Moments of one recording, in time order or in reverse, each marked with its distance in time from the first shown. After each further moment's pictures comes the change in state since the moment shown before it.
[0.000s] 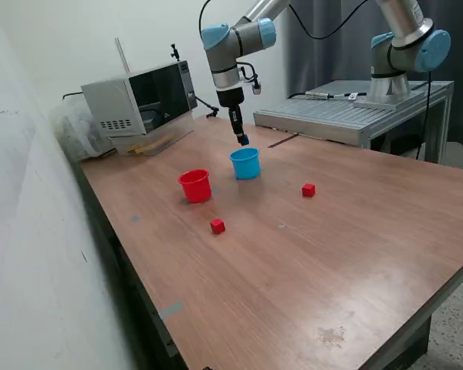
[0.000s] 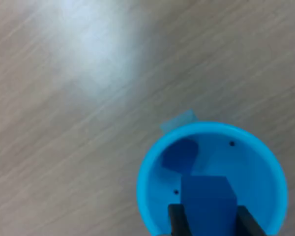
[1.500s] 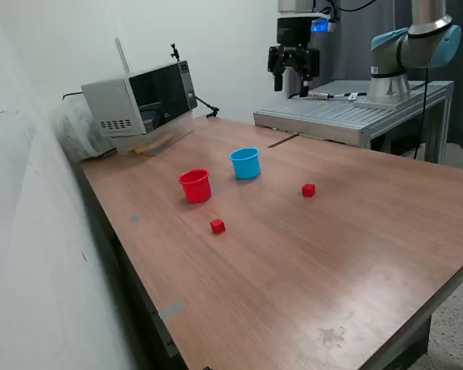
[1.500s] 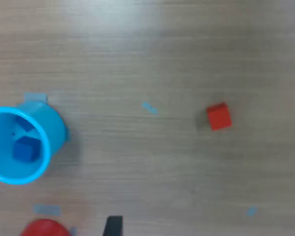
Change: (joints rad) arm 0.349 -0.279 0.088 -0.012 0.009 -0.256
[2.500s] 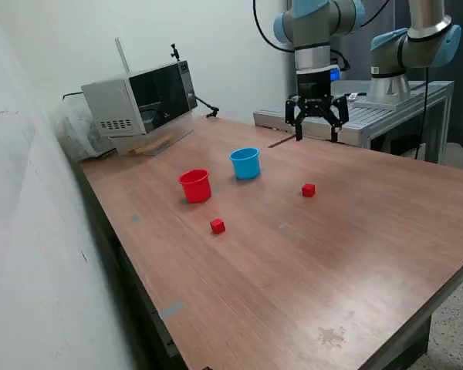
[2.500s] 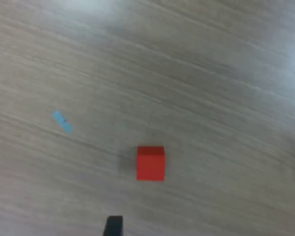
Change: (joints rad) arm 0.032 0.156 0.118 -0.226 0.136 -0.282
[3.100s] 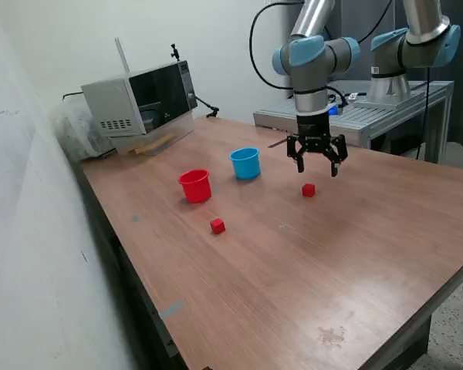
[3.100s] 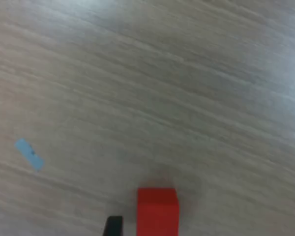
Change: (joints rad) arm -0.001 0.160 -0.002 -0.095 -0.005 0.002
